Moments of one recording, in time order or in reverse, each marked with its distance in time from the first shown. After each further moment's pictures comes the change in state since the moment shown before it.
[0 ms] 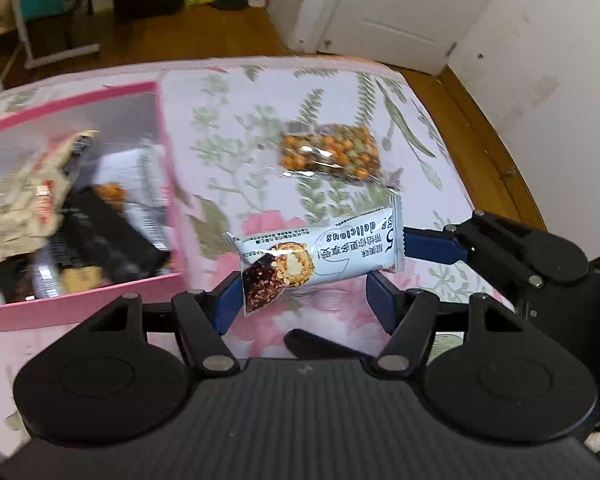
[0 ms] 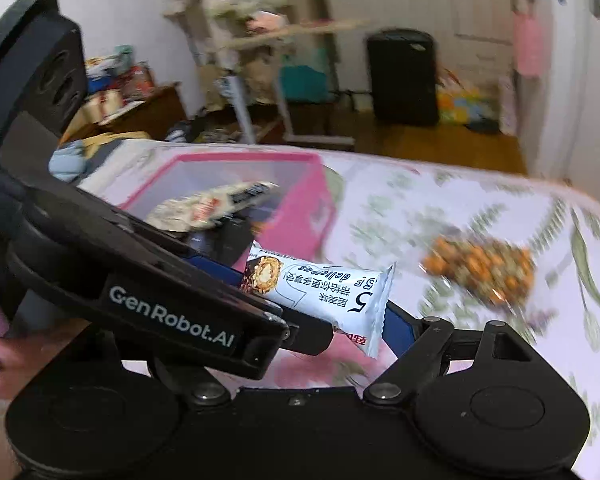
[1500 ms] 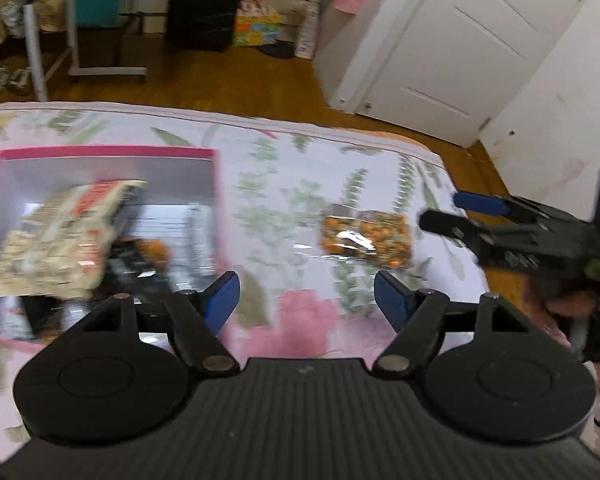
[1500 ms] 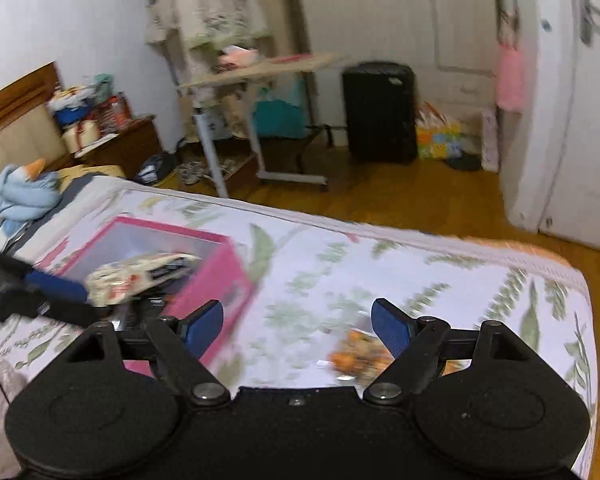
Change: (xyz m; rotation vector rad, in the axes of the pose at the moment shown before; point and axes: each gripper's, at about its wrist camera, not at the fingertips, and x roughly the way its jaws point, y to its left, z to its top) left arm 0.000 0.022 0.042 -0.139 -0.153 0.036; right arm 0.014 -0.143 0.062 0.059 -0.049 -0.094
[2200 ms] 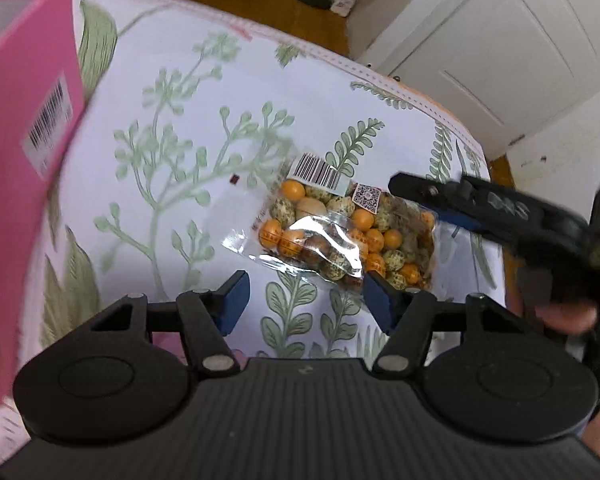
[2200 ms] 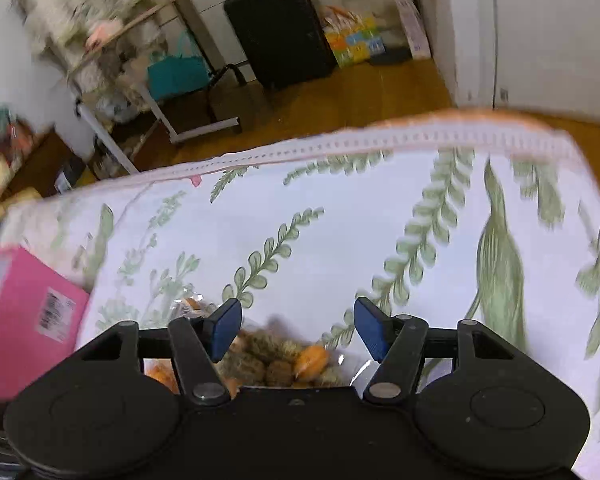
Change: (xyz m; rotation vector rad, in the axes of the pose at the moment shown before) left arm 0.211 -0.032 -0.014 -0.276 0.087 -0.020; right arm 0.133 -0.146 -0.034 0.350 0.167 0.025
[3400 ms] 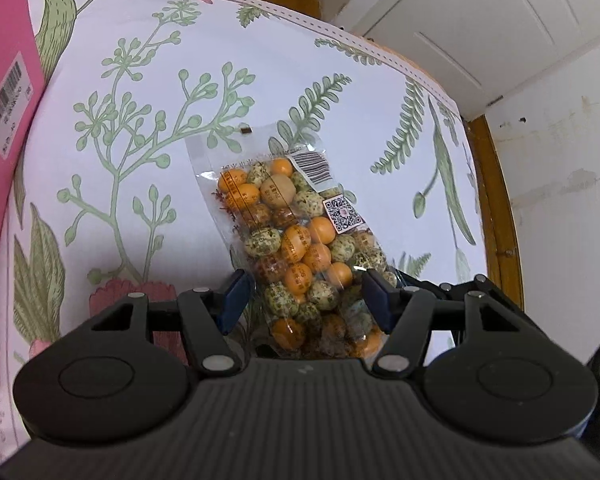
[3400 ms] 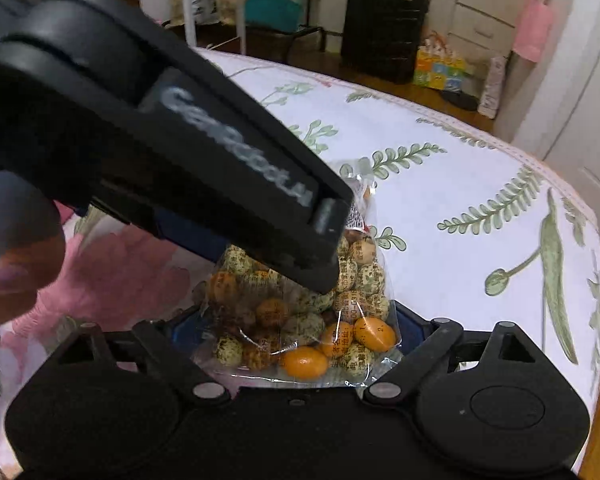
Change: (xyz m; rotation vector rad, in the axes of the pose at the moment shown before) left arm 0.001 -0.013 -0.007 0.073 0.117 -0.053; right arm -0.029 0.103 -0.117 -0.545 0.039 -0.200
